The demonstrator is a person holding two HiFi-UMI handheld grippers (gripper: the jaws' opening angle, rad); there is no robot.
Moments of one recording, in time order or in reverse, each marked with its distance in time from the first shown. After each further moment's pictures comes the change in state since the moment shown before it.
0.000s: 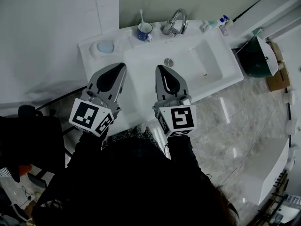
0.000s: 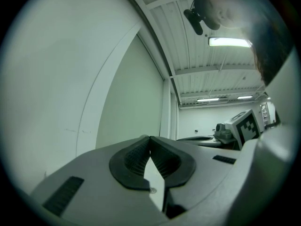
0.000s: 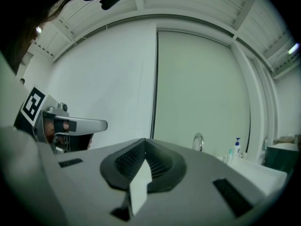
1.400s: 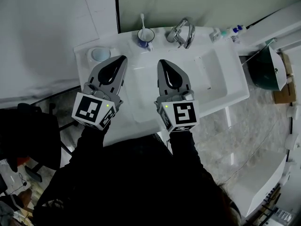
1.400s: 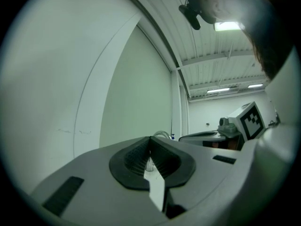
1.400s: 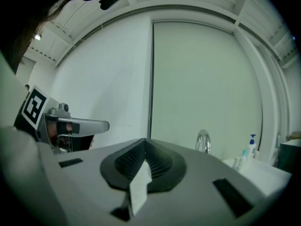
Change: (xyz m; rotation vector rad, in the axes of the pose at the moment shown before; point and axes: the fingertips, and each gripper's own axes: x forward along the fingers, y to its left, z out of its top) left arm 0.094 0.049 -0.021 0.056 0.042 0.126; right arm 0.084 -0.069 -0.020 0.024 0.021 0.099
